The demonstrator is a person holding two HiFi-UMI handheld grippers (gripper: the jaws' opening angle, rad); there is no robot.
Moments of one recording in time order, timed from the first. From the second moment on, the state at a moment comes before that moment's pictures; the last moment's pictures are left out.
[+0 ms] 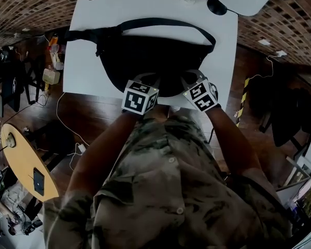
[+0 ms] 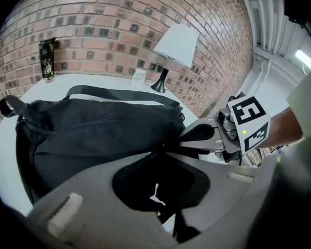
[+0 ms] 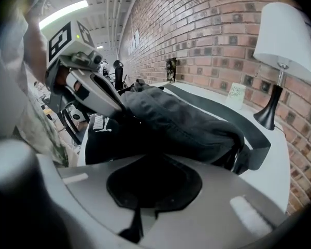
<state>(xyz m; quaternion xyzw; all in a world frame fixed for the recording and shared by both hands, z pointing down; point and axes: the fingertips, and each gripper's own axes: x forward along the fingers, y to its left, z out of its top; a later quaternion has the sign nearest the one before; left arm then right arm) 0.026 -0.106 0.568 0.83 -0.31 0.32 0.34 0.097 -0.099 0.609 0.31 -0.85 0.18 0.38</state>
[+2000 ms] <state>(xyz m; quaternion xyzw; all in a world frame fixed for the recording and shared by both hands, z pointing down) -0.163 -0.153 0.551 0.88 -0.31 0.25 0.27 0.101 -0.094 0.569 0.49 -0.75 0.21 0.40</state>
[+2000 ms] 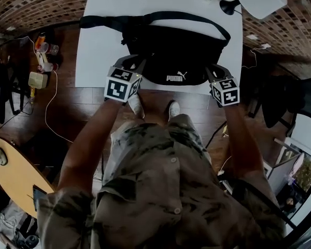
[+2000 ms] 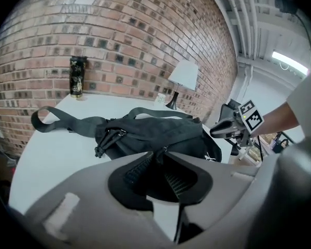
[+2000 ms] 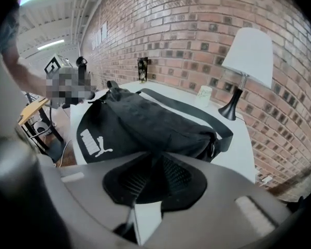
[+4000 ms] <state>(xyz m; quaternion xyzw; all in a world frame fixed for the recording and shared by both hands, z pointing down) -0.071 0.291 0.310 0.91 -0.37 0.07 0.19 0.101 0.319 0.304 0.40 -0.90 0.06 0.18</state>
